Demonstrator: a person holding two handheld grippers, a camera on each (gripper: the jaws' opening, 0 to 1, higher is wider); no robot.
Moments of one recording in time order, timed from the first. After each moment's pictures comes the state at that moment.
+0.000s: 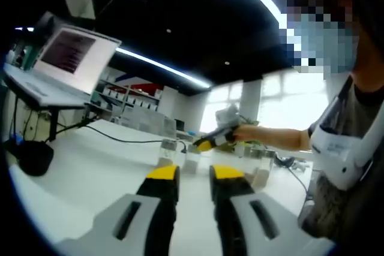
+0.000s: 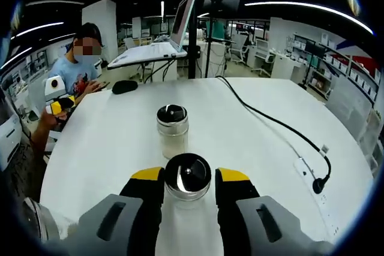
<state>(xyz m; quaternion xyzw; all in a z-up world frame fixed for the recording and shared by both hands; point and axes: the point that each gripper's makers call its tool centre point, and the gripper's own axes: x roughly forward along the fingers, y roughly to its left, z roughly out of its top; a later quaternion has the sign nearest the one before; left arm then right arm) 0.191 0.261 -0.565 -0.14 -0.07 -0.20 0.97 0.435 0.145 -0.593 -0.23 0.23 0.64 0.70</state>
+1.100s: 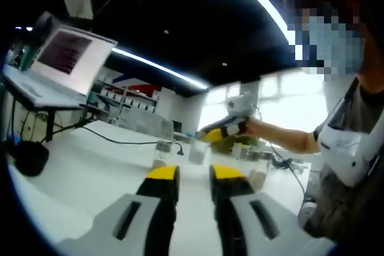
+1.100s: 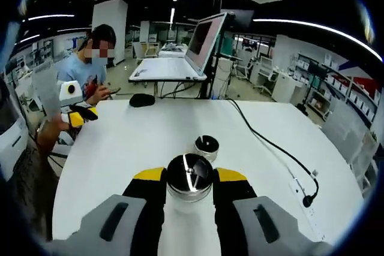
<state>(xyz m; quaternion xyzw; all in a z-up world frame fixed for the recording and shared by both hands) 0.189 0.246 -0.554 -0.14 -0.08 -0.21 0.96 0.365 0.143 -0.524 -0.23 0.15 0.65 0.71</state>
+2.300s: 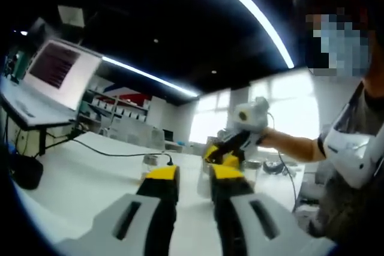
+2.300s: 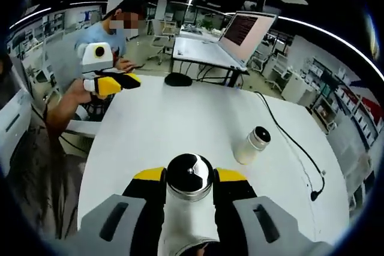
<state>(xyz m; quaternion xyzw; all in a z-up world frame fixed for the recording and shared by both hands) 0.172 0.233 -0.529 -0.13 -0.11 -0.23 0.96 0.264 0.135 -0.560 -0.34 0.17 0.65 0.66</state>
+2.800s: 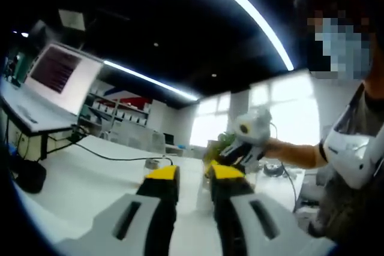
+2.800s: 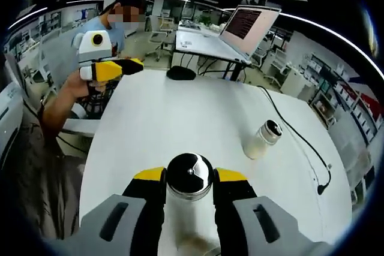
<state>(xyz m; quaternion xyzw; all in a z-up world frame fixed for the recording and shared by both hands) 0.170 0.239 -0.521 -0.13 -0.12 -0.23 0.96 0.257 0.138 -0.584 -0.33 0.20 0.63 0.67</state>
